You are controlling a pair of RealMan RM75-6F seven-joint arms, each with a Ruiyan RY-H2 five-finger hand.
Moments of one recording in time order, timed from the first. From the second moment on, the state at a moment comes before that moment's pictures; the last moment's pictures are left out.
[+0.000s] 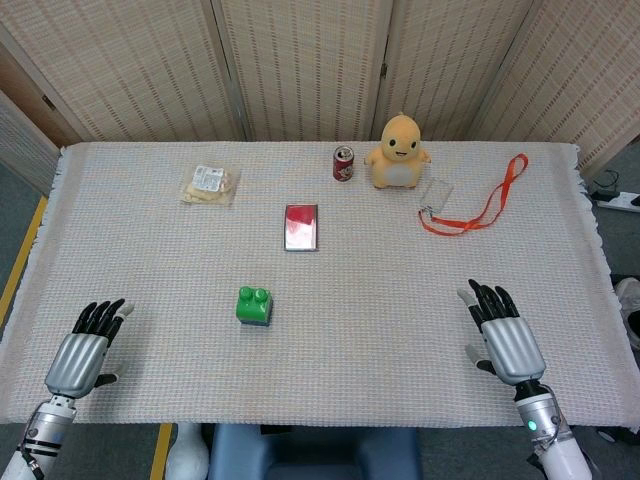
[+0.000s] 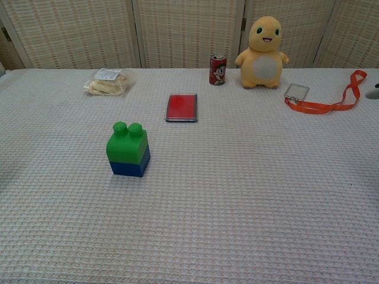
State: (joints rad) left arm -0.22 -1.31 0.02 -1.40 1.53 1.34 0.05; right arm 0.22 -1.24 0.03 -1.78 -1.42 1.31 -0.34
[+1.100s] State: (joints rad) left arm -0.35 -1.38 -0.04 -1.41 1.57 1.24 -0.30; right arm 0.20 -1.22 0.02 -1.79 -1.47 1.34 -0.31
